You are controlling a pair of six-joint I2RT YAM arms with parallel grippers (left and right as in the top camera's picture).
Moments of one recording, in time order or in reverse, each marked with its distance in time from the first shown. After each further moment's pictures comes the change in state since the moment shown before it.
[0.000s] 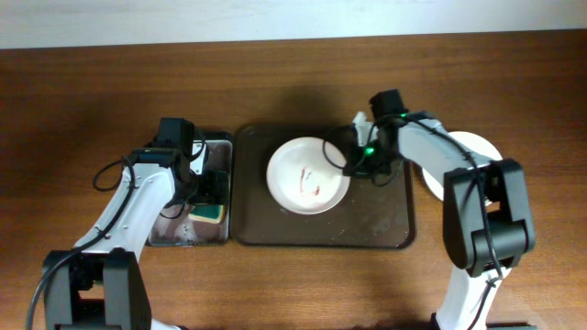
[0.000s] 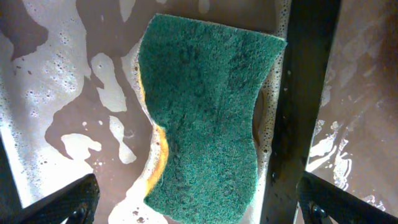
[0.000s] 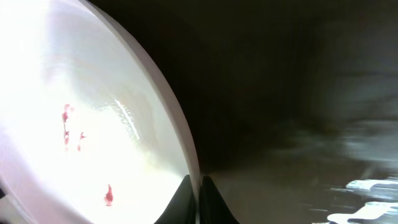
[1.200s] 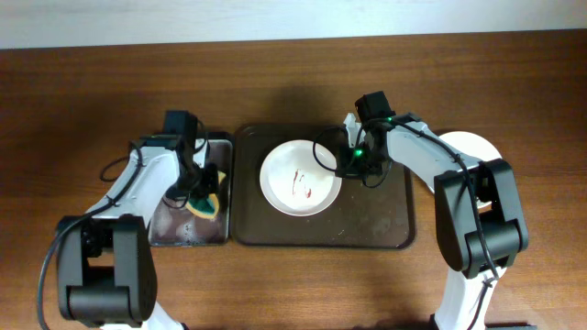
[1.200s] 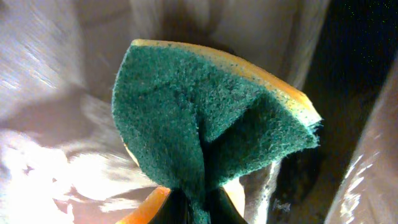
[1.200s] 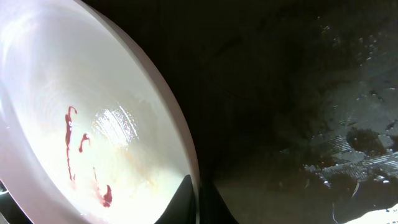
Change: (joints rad) left arm 0.008 0.146 0.095 -0.013 0.015 -0.039; right arm 0.053 0.006 0.000 0.038 0.055 0.051
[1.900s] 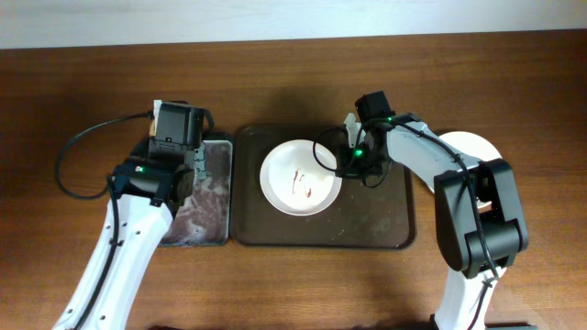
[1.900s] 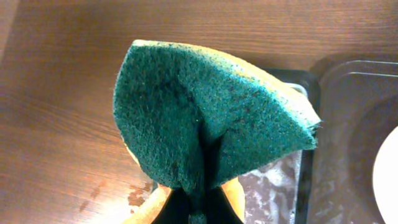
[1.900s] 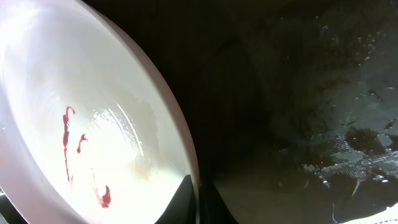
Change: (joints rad) left arm -0.164 -0.433 0.037 0.002 -0.508 -0.071; right arm 0.000 0.000 0.000 0.000 0.002 0.004
